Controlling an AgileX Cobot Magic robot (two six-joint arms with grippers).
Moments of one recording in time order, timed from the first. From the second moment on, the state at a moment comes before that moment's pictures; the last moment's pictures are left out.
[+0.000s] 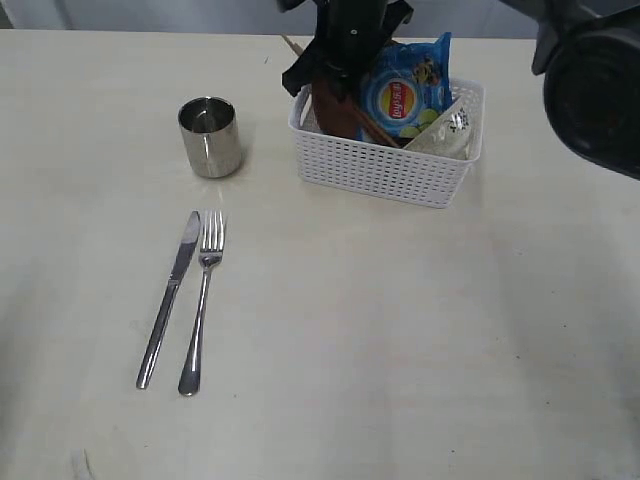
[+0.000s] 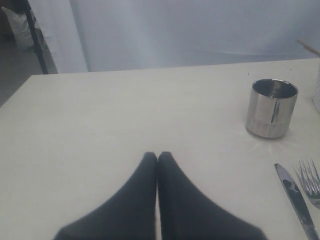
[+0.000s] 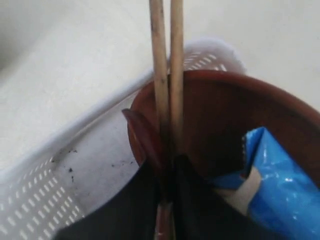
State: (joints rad) left arm -0.07 0.00 0.00 0.11 0.32 -0.07; right arm 0.54 2.36 -2.14 -0.11 1.13 -0.16
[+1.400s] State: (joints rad) left arm -0.07 0.00 0.00 0.11 0.32 -0.07; right arm 0.54 2.06 -2.14 -0.15 1.22 -0.18
